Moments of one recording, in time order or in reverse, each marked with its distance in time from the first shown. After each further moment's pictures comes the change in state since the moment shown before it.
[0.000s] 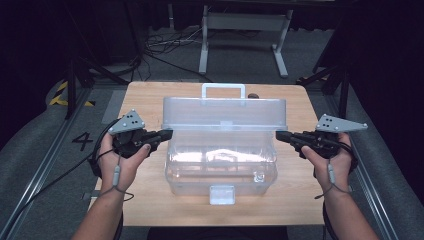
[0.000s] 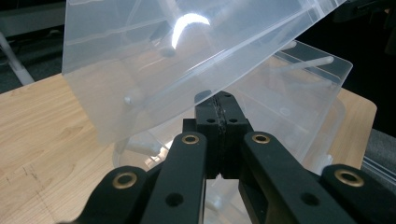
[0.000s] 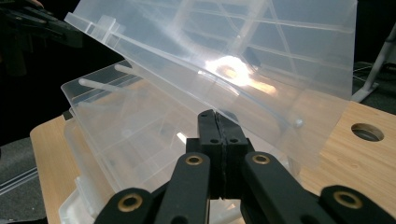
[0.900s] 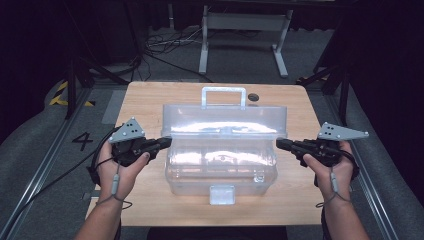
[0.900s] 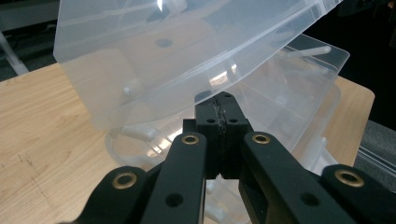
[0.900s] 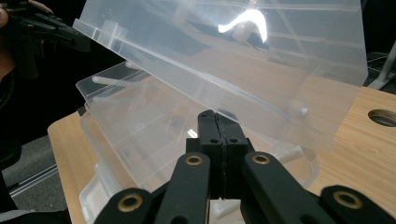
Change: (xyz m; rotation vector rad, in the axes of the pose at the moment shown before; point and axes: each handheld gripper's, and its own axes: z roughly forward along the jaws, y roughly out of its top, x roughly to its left) left arm -0.008 -0.013 -0.004 0.028 -0.005 0.010; right arm 0.007 -0.015 -0.007 0.011 0.028 0.034
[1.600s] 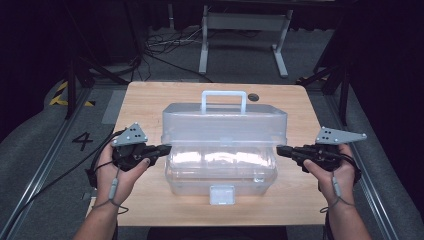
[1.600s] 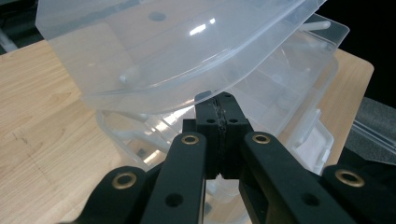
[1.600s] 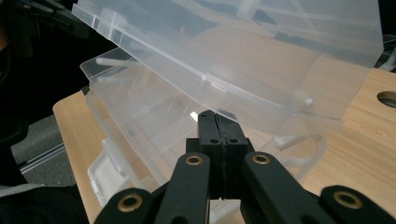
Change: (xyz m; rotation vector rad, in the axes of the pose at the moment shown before) left arm -0.007 -0.003 -0.002 0.100 -0.004 0.015; right arm 0.005 -0.005 -0.003 0.085 0.018 -0.008
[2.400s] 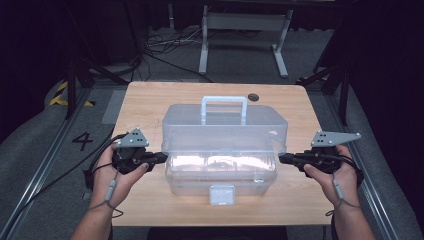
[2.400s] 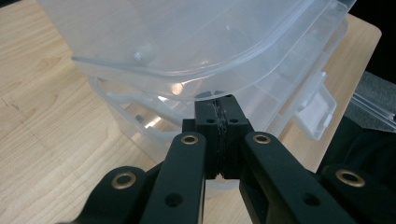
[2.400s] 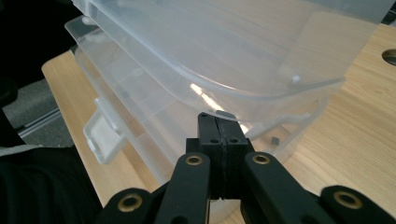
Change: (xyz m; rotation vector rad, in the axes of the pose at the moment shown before) left arm 0.003 -0.009 0.001 0.141 -0.017 -0.008; right arm 0.000 -0.004 -0.002 0.168 -0.020 -0.004
